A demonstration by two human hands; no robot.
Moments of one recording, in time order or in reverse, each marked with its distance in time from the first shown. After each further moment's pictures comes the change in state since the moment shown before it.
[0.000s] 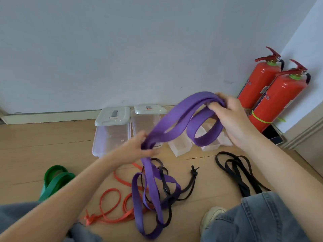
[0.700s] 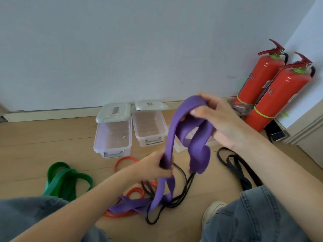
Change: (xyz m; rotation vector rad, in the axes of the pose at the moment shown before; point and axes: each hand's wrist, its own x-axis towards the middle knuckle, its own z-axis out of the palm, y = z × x) left_hand -0.015 0.003 0.052 0.033 -0.203 0.080; right_hand -0.019 -0.010 0.021 0.415 -0.424 -0.053
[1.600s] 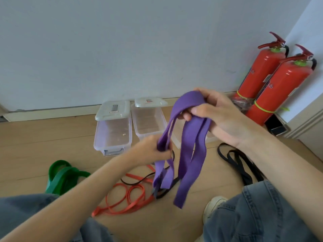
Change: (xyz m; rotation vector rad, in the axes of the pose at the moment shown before) left_hand 0.004 0.019 -0.023 0.073 0.119 0.080; right_hand -0.008 -0.008 0.004 0.008 -0.071 0.063
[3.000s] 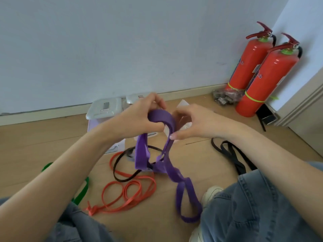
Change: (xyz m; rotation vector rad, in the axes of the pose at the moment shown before) left_hand 0.004 0.057 -0.040 -0.086 0.027 0.117; right_hand -0.001 0.022 -0.009 -0.781 -0.129 0.186
